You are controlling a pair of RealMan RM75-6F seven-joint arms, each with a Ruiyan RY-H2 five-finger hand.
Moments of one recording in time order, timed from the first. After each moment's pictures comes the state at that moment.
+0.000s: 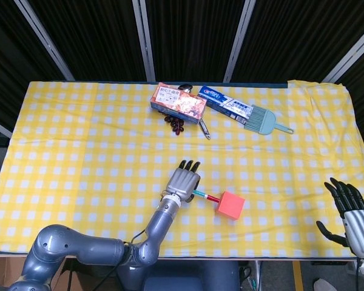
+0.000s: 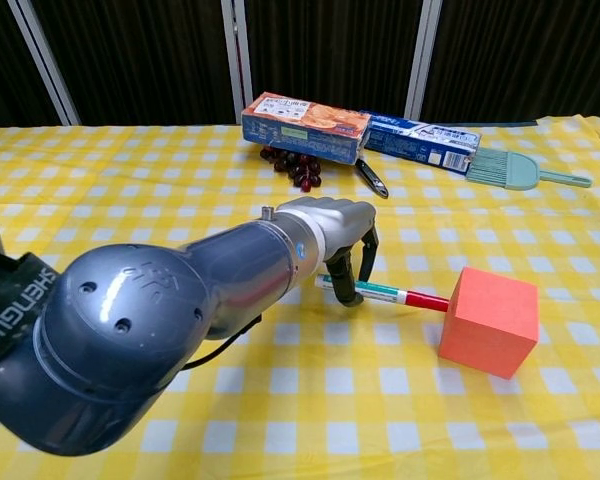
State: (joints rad) left arm -1.20 -2.03 -0.36 -1.34 0.42 1.04 0.95; right arm 0.05 -1.06 -0.01 -1.53 -1.65 1.56 0.26
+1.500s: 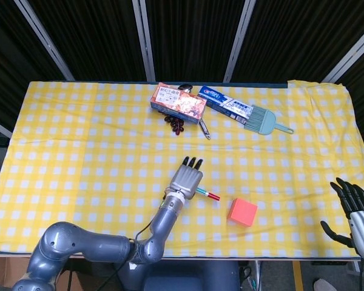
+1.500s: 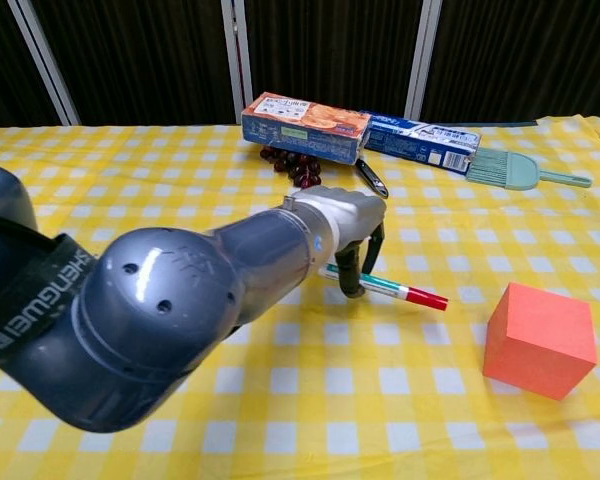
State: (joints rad) left arm -1.26 -2.02 -0.35 -1.30 0.37 1.04 1.01; right arm 0.03 -1.05 -0.01 -1.52 -1.64 1.58 0.29
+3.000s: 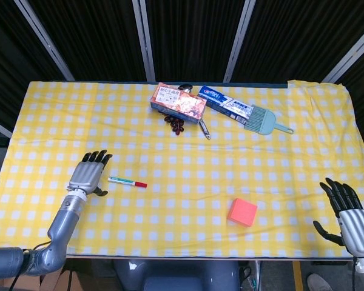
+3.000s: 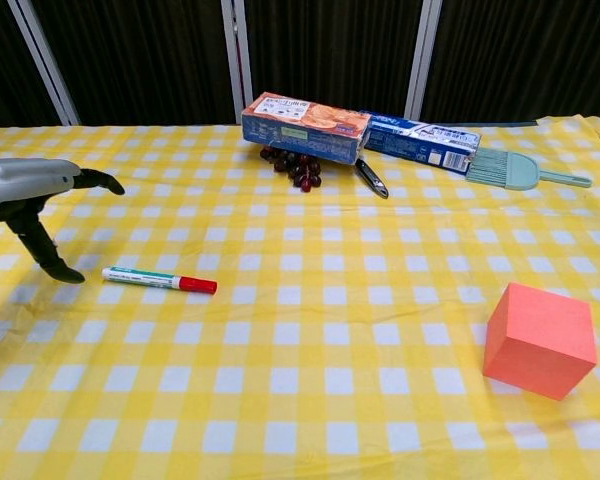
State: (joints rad) left arm -0.78 -1.37 -0.06 -1.81 0.62 1.17 0.63; right arm 0.05 -1.07 -0.01 -1.53 -1.65 1.54 0.22
